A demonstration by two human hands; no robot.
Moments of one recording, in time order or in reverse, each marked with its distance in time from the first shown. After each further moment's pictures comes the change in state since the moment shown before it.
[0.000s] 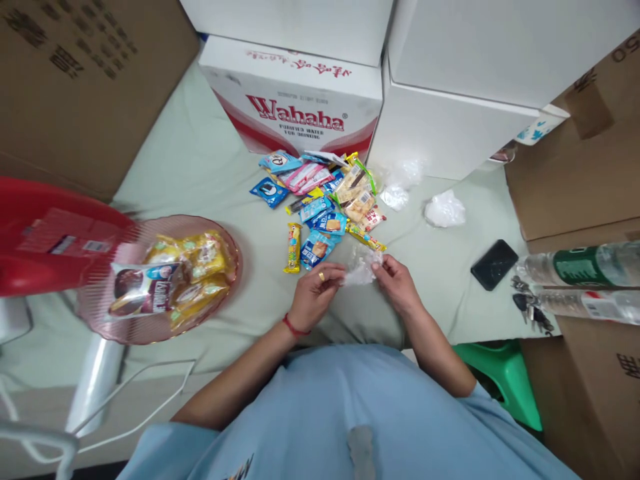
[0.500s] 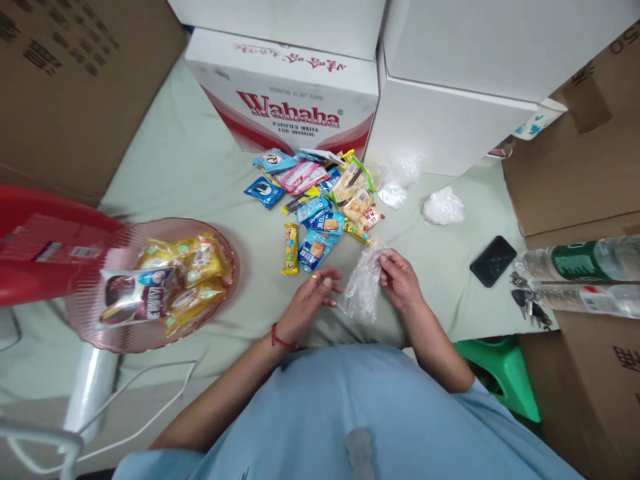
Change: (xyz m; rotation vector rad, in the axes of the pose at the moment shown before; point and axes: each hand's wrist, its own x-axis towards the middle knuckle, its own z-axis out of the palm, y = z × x) left_hand -0.016 0.005 -0.009 -0.253 -0.154 -0.437; right_hand 0.006 -0.008 0.004 0.317 0.024 0.085
